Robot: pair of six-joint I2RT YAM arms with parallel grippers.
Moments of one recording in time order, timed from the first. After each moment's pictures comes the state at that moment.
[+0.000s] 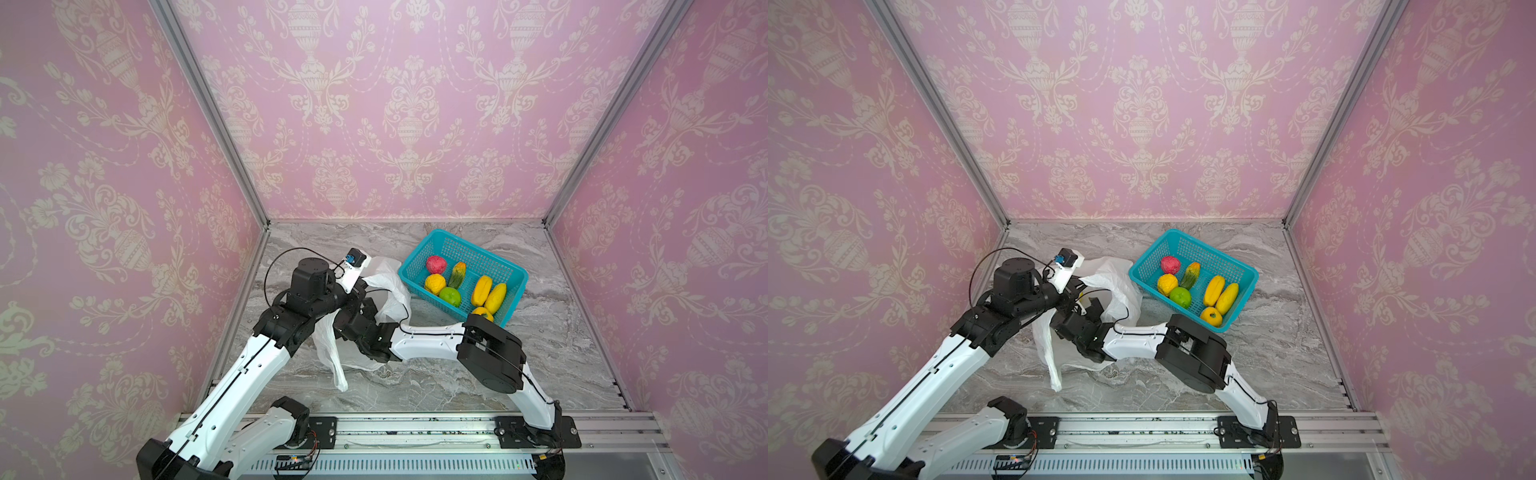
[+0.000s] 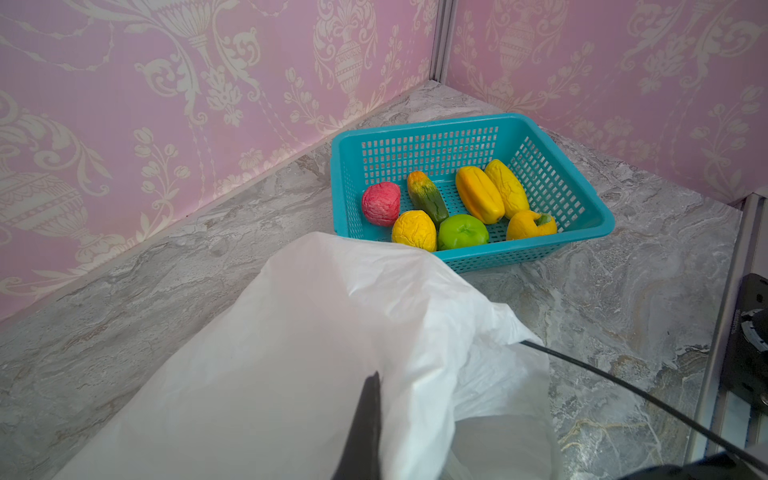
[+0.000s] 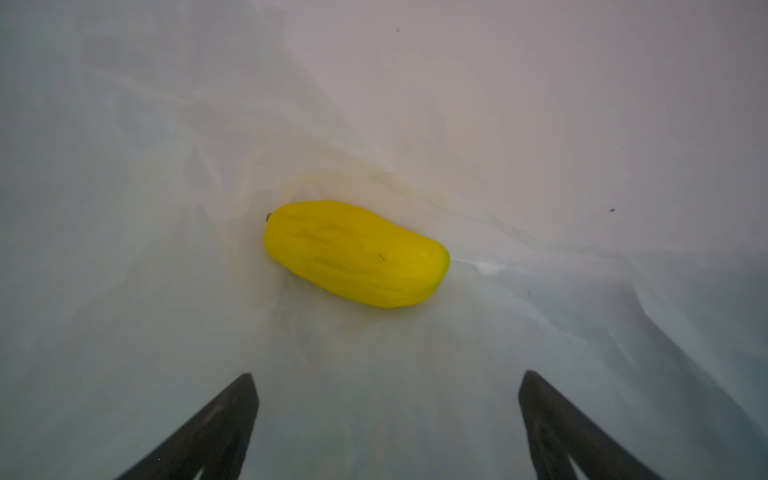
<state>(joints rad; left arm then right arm) -0.41 0.98 0.95 -0.43 0.31 0.16 1.14 2.20 1.52 0.08 0.59 0.30</state>
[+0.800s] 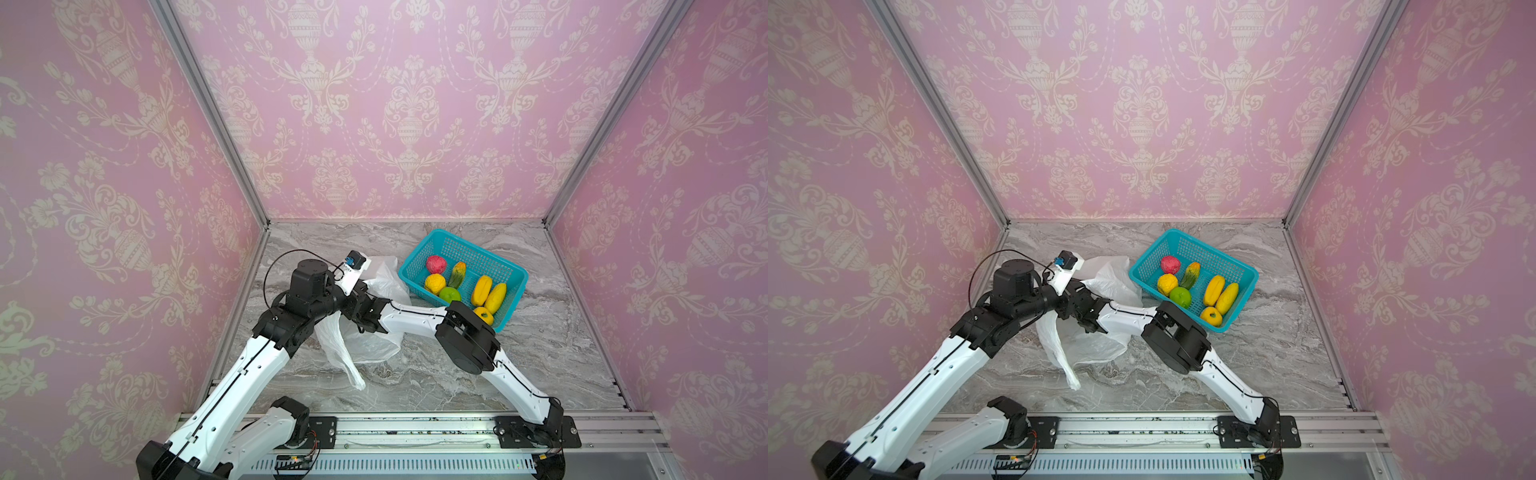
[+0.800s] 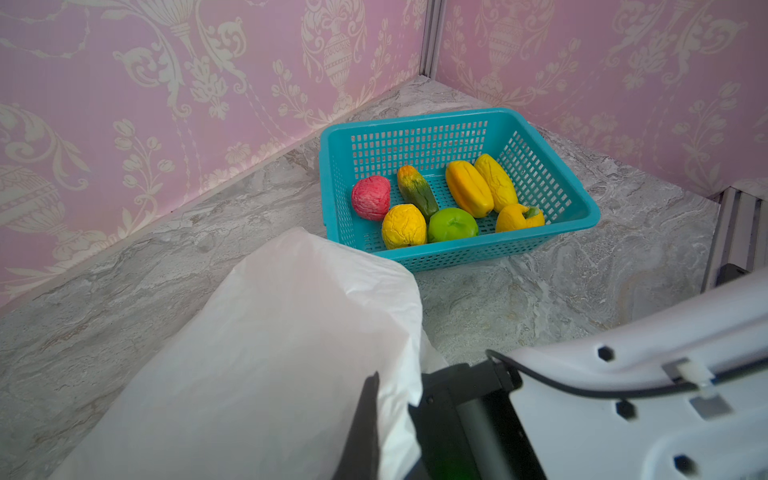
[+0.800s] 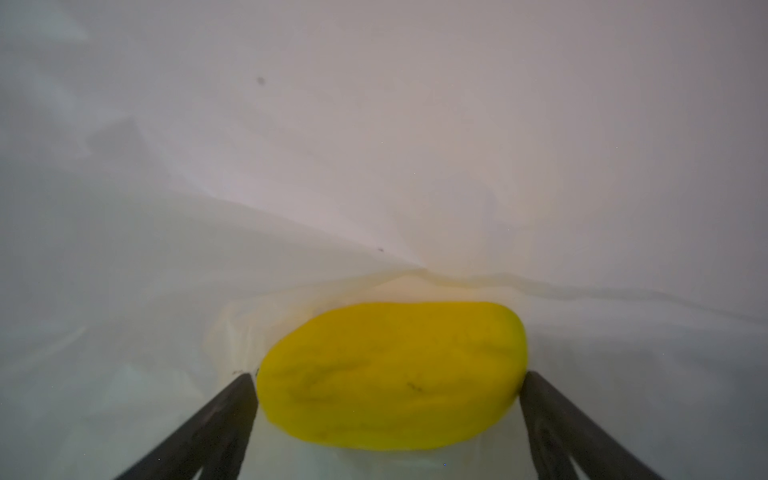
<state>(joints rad) -0.40 0.97 0.93 -0.44 0.35 0.16 1.00 2.46 1.88 0.06 0.20 0.55</state>
